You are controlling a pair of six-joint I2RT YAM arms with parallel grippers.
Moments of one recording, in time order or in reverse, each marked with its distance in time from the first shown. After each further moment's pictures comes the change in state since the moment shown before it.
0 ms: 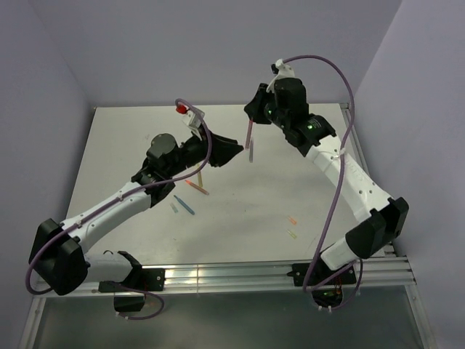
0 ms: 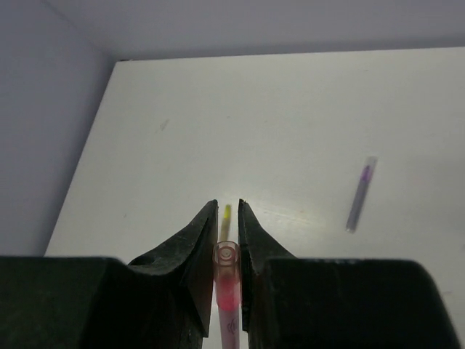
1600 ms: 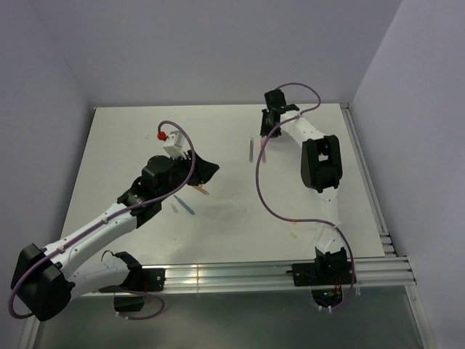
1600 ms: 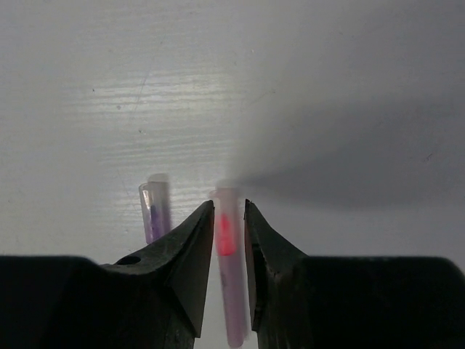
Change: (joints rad) left arm -0.006 -0.229 -0.232 -0.320 -0.365 -0.131; right arm -0.275 0.871 0.415 -0.185 -0.005 -0.112
